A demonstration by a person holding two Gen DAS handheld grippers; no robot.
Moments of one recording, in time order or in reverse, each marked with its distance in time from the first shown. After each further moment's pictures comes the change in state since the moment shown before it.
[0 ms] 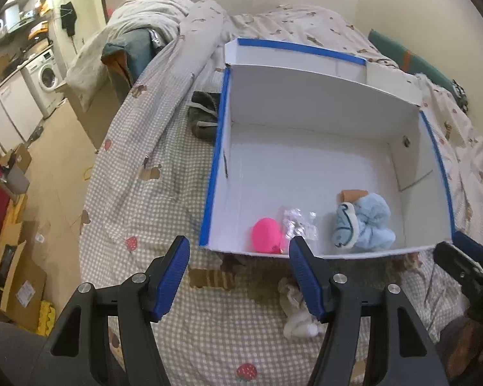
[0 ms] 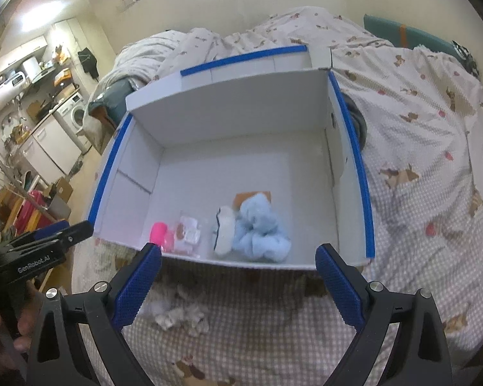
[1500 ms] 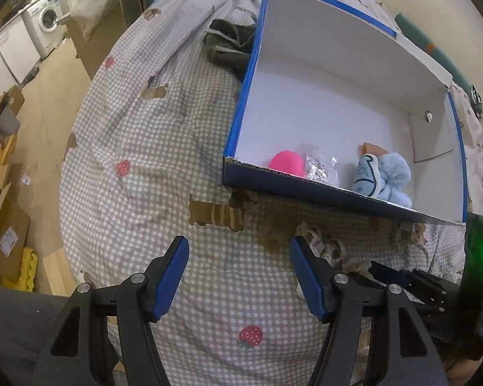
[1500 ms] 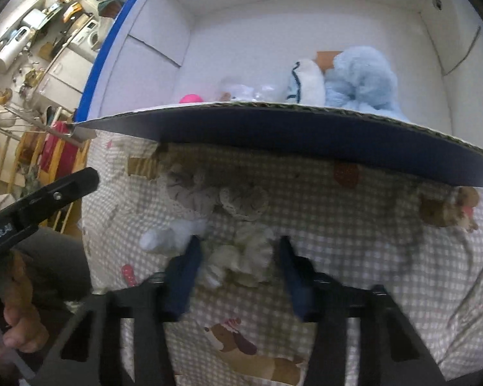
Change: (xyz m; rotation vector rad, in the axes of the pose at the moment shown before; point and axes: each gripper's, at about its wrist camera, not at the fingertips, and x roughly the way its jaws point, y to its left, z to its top) left arm 0.035 0.031 -0.038 -0.126 0.232 -0.054; right arm 0.103 0.045 -0.059 -0.042 0.452 0.178
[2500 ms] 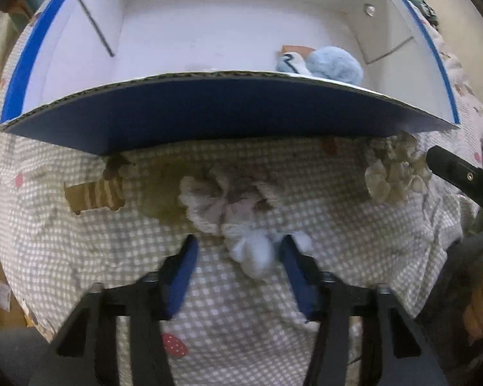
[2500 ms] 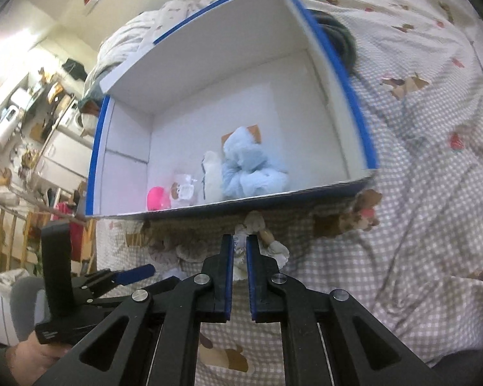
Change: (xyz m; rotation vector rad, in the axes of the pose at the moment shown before) left arm 0.066 -0.081 -0.027 0.285 0.194 -0.116; right arm -0.092 -0.076 -0.019 0.243 -0.277 0.018
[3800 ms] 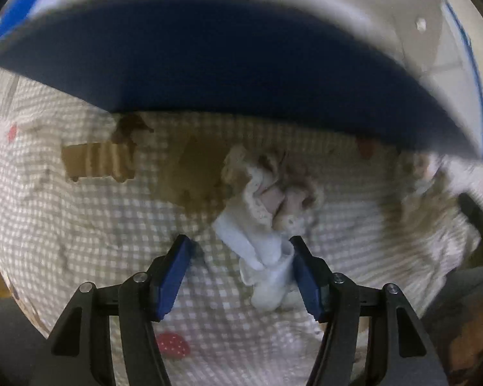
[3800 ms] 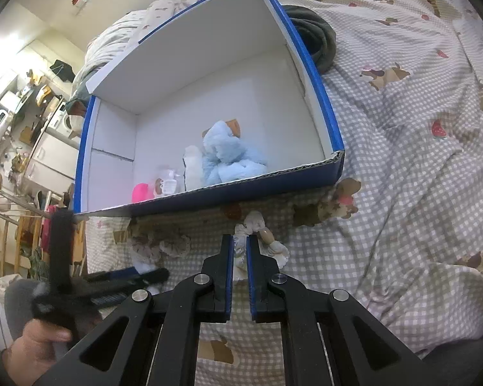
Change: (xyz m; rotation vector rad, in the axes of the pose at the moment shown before) left arm 0.017 0.037 0.004 -0.181 0.096 -0.041; right arm 0.001 -0.008 -0.005 0.019 0.013 -0.051
